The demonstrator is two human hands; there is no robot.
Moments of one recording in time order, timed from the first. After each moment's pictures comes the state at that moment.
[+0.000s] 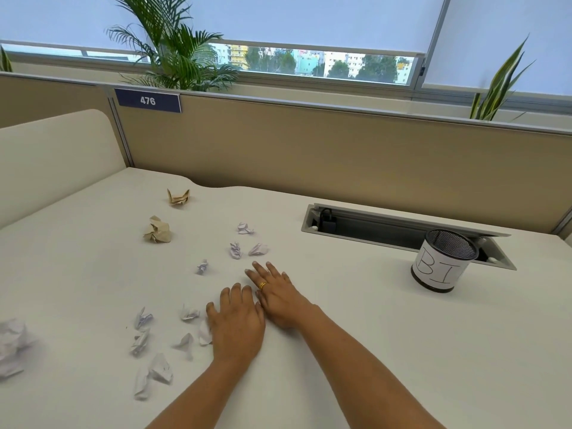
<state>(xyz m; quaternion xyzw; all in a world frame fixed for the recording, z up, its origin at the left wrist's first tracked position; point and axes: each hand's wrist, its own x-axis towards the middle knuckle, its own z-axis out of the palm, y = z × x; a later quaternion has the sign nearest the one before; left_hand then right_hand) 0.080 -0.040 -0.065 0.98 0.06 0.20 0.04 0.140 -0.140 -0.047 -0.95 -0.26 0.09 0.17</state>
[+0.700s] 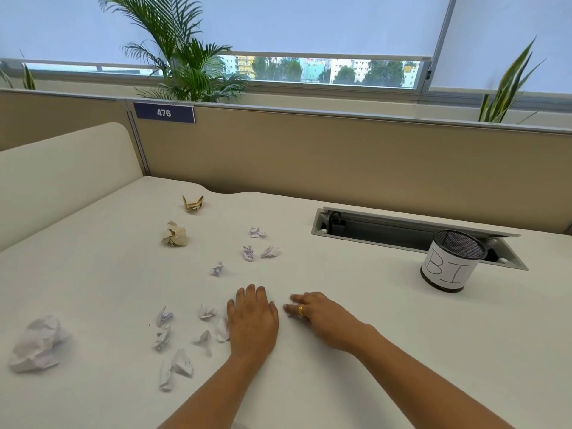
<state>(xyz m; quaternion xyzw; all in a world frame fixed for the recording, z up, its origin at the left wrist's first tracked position) 0.077 -0.042 -0.059 0.98 0.05 0.14 0.09 0.099 -0.191 -0.035 -0.95 -0.27 0.12 0.08</state>
